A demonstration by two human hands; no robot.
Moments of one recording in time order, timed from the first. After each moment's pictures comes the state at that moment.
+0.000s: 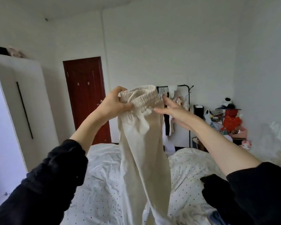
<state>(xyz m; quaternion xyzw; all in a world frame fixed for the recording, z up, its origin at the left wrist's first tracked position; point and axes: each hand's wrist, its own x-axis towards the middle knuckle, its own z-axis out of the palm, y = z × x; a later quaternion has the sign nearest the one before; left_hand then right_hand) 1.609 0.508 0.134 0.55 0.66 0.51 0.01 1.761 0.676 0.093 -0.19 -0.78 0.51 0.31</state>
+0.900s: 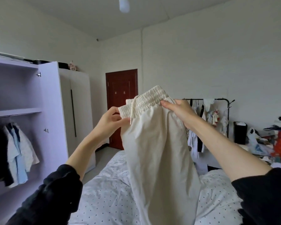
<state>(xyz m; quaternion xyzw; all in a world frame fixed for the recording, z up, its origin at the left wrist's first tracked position) 1.559 0.415 0.113 0.48 0.64 0.61 0.01 1.696 0.624 0.147 -0.09 -0.77 0.49 0.41</state>
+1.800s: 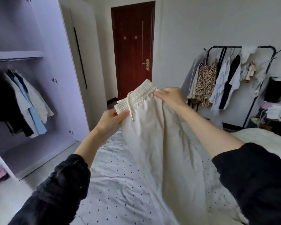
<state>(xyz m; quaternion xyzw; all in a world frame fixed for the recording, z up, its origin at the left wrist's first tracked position) 1.273 0.301 -0.076 0.29 0.69 0.64 0.15 1.363 0.504 -0.026 -0.25 -0.82 0.39 0.32</state>
